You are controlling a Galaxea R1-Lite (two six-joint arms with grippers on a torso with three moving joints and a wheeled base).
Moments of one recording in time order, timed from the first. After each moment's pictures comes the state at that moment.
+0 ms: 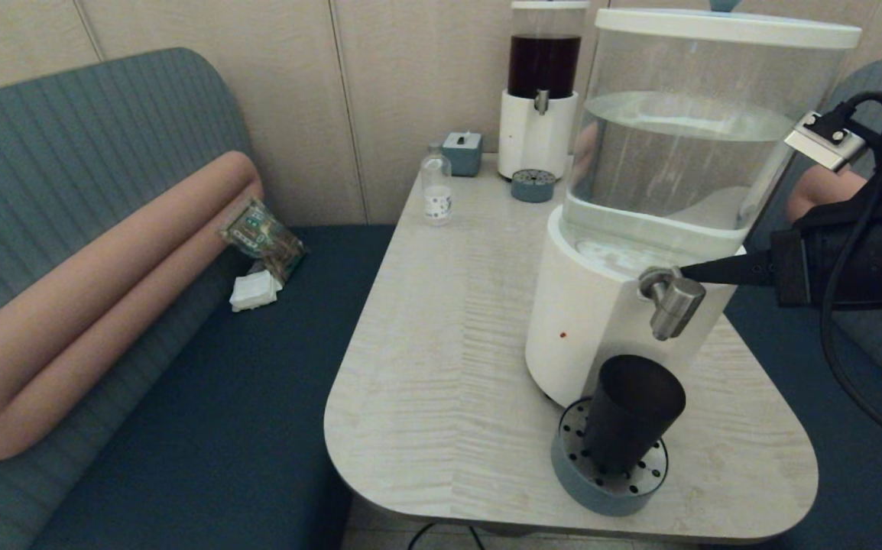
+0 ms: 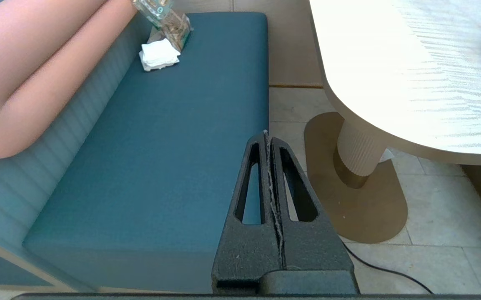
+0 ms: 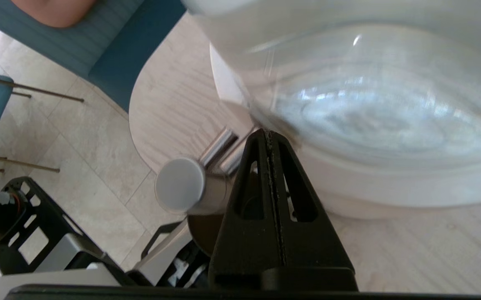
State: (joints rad) left arm -0.01 0.00 0.00 0.00 0.00 -0.01; right arm 0.20 1.49 -1.26 0.27 0.49 0.03
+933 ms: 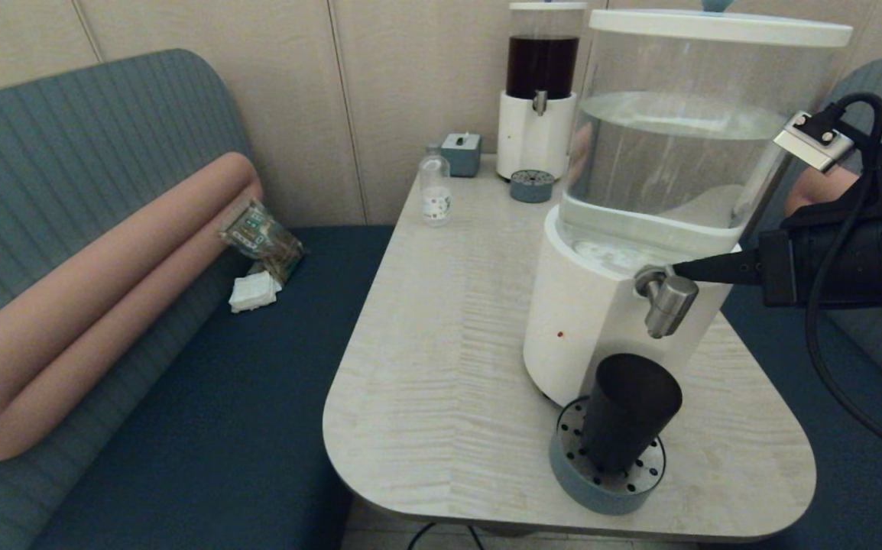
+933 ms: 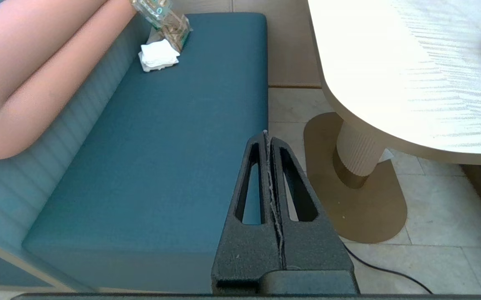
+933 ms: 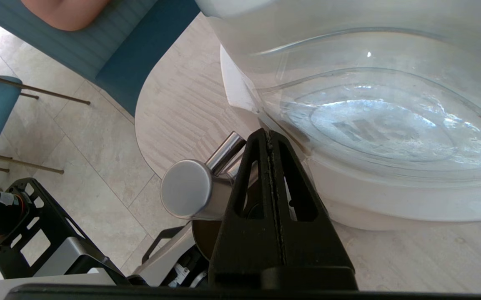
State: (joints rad) left arm 0.00 0.00 0.00 0.00 0.00 -0.01; right arm 0.23 1.50 -1.25 0.22 0.50 0.04
